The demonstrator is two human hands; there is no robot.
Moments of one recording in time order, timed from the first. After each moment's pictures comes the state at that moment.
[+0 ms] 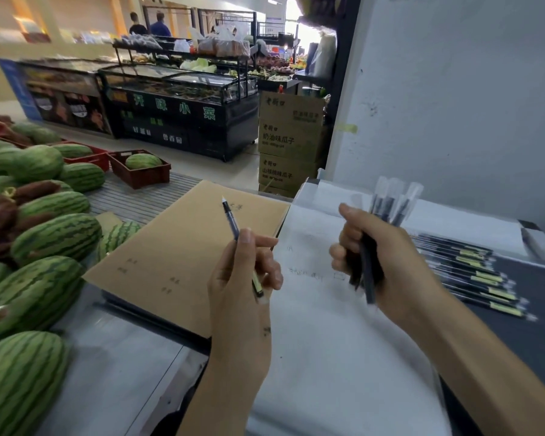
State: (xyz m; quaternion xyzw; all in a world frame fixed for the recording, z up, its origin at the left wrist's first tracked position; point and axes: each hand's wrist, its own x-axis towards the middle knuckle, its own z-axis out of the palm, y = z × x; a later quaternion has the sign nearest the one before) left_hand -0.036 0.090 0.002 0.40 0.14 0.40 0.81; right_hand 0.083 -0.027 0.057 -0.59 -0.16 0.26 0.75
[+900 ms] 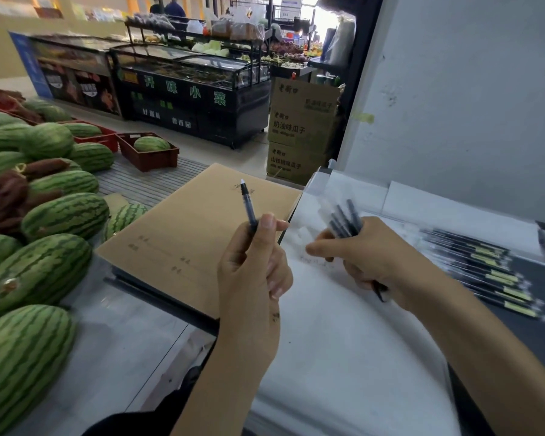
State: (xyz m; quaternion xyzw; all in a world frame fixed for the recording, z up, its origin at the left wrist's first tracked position) left_hand -0.042 0.092 0.004 0.41 0.10 0.39 0.82; right_hand 0.090 -0.012 0.052 -0.82 -0.23 0.25 0.46
